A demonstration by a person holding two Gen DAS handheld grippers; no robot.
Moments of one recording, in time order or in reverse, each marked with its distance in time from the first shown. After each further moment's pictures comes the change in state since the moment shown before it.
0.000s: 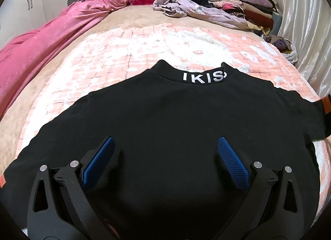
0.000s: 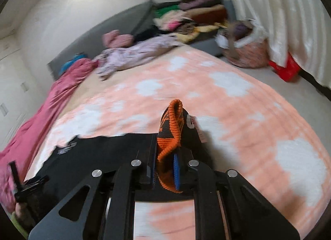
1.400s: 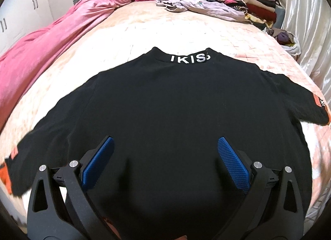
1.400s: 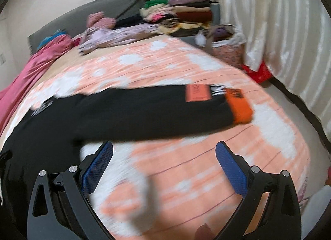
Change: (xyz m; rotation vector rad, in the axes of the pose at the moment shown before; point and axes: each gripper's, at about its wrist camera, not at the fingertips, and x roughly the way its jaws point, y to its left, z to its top) left arm -0.046 -0.040 -0.031 0.008 0.049 0.072; right arm -0.027 0.011 -0.075 -0.080 0.035 -0.325
